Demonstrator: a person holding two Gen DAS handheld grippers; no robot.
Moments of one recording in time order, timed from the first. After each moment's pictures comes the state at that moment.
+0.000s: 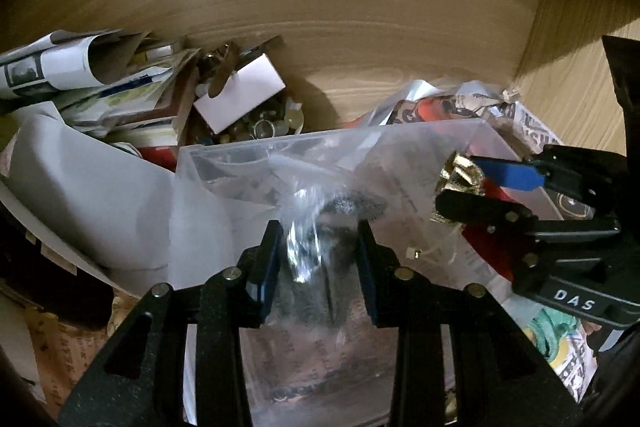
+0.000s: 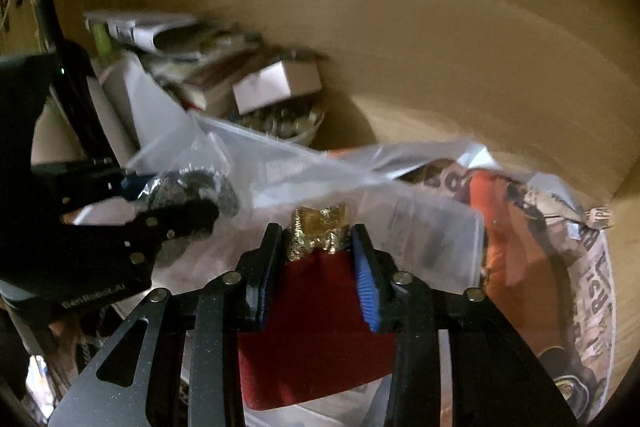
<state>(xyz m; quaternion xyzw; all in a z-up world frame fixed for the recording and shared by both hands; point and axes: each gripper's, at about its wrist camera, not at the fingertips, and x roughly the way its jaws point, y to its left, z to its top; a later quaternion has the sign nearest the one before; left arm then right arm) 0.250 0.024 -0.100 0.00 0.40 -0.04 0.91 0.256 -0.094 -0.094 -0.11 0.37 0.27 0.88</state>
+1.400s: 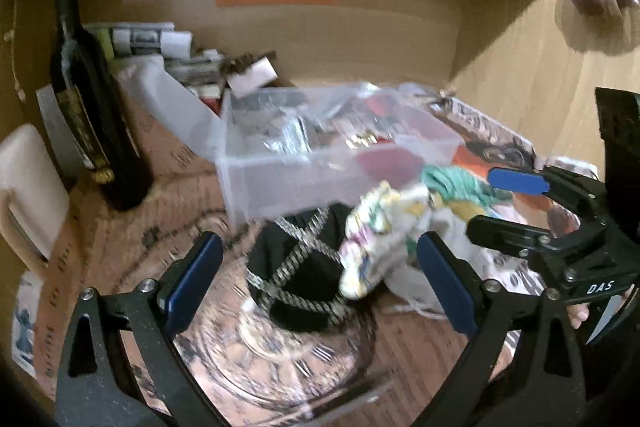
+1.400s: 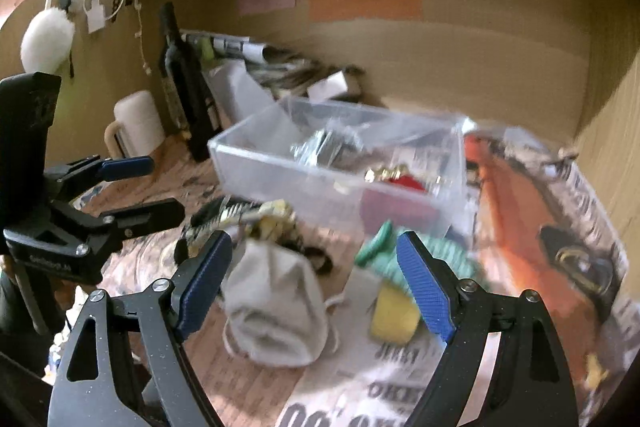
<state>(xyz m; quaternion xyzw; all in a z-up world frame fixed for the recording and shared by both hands) 0.052 0.015 -0.101 -0.01 0.32 -0.06 0.95 0.084 -0.141 -0.093 -0.06 0.29 0.30 0.91</state>
